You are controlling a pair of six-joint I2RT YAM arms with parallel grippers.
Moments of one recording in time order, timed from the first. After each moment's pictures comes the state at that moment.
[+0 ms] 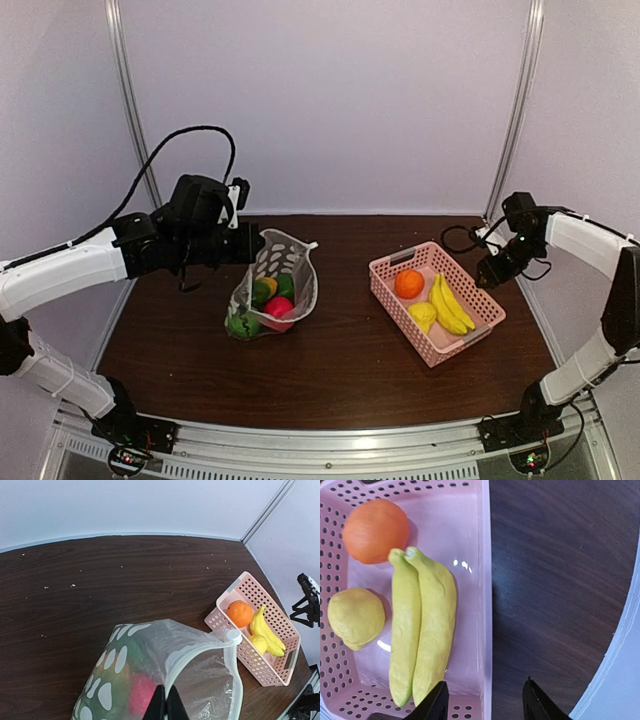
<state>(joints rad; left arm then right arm) -0.85 1.33 1.17 -0.41 -0.23 -0.53 0.03 1.48 1.11 -0.84 -0.13 -0.36</state>
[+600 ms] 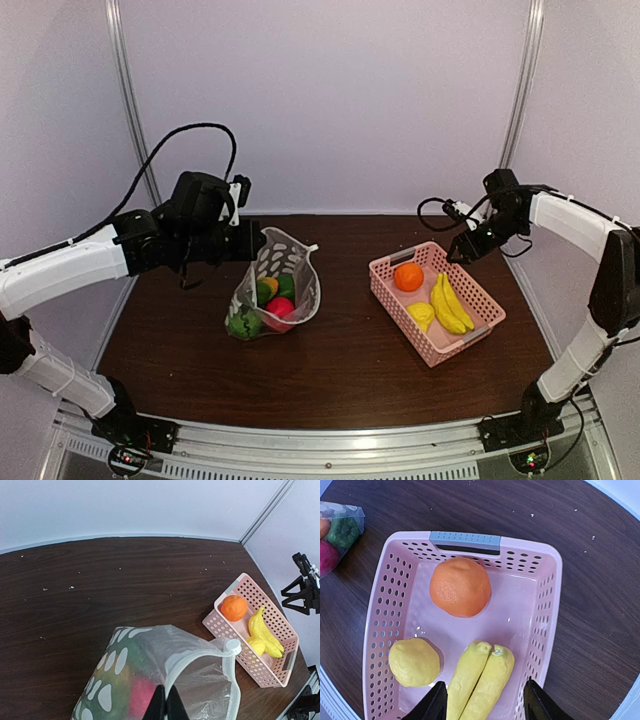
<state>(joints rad) -0.85 1.34 1.19 -0.42 -0.23 -0.53 0.12 1.58 1.34 -0.83 -0.34 -0.36</state>
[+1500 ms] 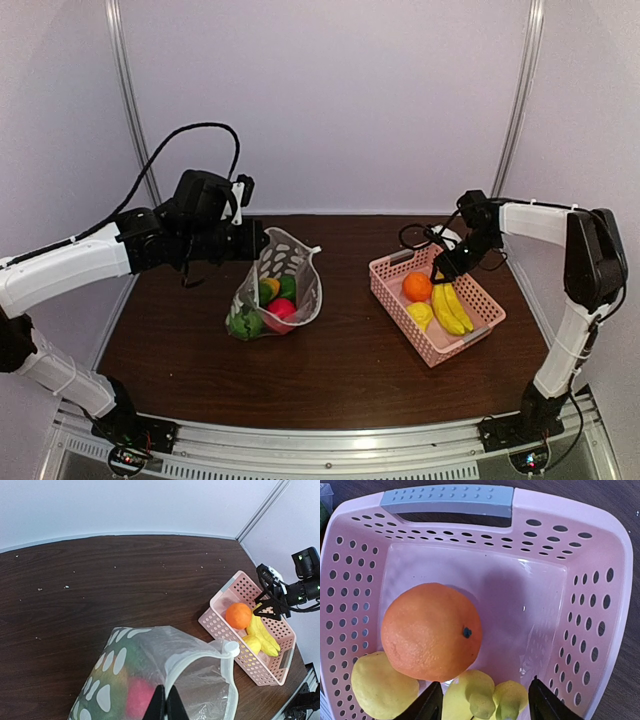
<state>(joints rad) -0.85 1.35 1.21 -0.42 -0.20 -0.53 0.18 1.81 1.33 -0.75 -0.29 -0.35</state>
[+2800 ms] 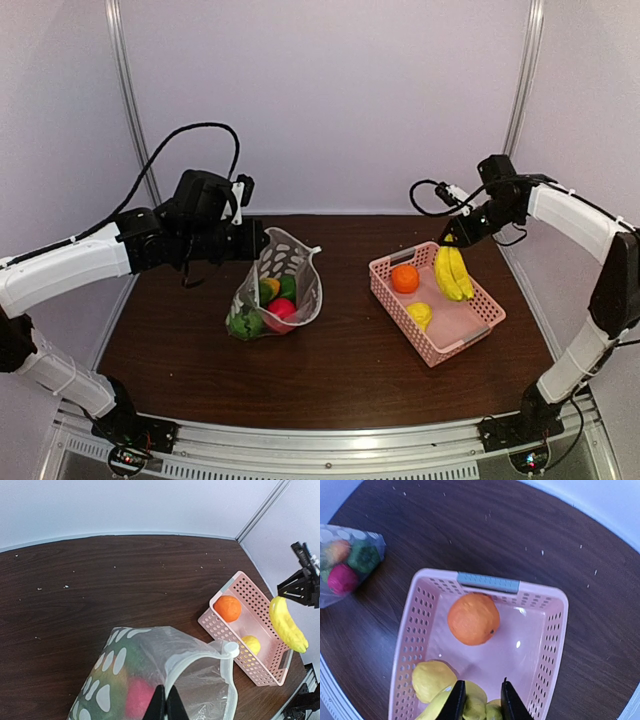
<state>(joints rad) -0.85 1.35 1.21 -0.42 -0.20 -0.54 0.19 1.61 1.39 -0.82 -0.34 -0.31</state>
